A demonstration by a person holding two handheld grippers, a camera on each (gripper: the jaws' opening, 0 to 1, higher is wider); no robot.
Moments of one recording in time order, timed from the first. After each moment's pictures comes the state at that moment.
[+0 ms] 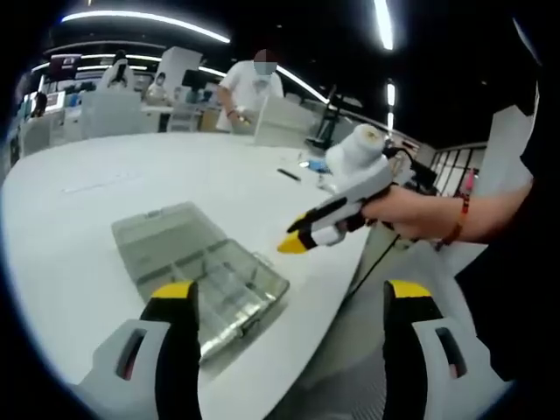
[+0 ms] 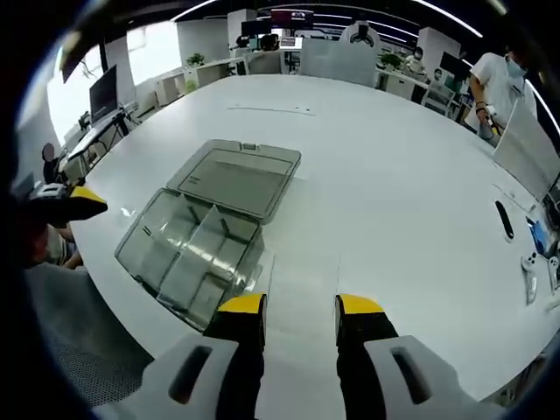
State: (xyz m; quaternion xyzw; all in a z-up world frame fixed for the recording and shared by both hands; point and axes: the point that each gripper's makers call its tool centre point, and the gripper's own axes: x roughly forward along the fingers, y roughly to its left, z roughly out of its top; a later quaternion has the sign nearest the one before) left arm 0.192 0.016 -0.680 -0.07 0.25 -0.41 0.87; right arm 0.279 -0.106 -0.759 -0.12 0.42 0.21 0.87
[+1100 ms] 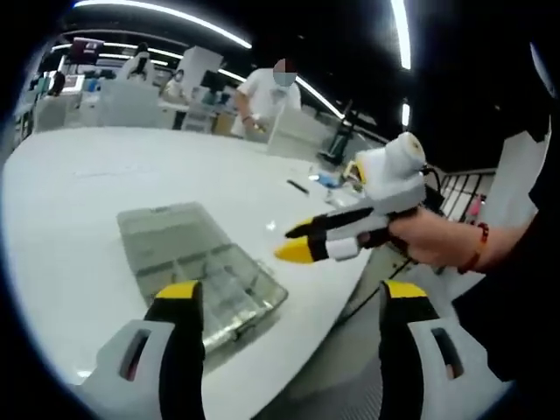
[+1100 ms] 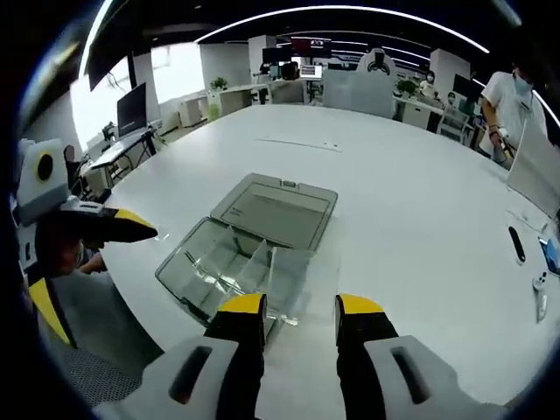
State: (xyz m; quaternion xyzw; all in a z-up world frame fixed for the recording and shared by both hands) left arm 0.198 0.018 -0.673 -0.12 0.24 -0.38 0.89; right arm 0.269 -0.067 -0.728 -0.10 0.36 0.27 0.89
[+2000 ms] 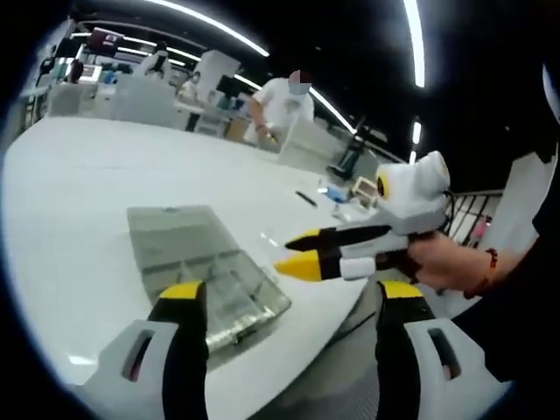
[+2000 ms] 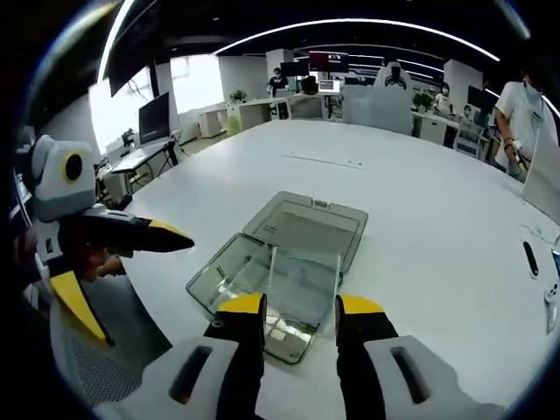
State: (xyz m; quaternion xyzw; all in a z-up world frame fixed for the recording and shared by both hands) left arm 0.204 0.027 -0.669 -0.16 0.23 -0.35 0.89; right arm 0.257 -0.035 -0.710 -0.09 0.32 0.32 0.89
